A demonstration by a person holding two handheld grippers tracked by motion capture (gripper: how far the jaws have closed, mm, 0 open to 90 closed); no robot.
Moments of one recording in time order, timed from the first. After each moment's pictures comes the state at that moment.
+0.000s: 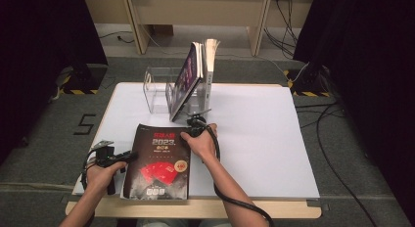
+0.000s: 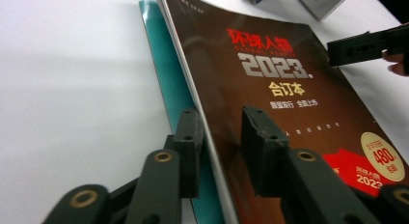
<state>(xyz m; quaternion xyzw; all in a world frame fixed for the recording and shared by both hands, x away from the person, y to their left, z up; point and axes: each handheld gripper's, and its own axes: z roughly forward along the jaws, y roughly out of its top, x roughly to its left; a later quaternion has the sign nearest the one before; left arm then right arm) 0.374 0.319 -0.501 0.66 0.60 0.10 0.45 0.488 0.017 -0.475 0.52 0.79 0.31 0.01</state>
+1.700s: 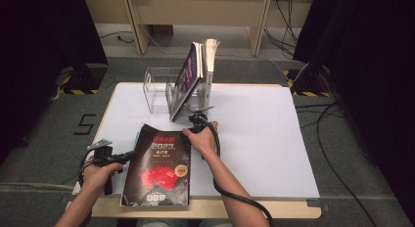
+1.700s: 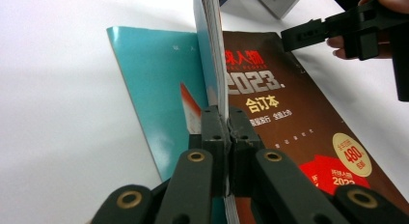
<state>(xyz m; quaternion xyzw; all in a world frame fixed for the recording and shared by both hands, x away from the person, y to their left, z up) 0.368 0.325 -0.496 0.67 0.55 0.07 0.49 0.502 0.013 -0.476 0.53 0.78 0.32 0.00</state>
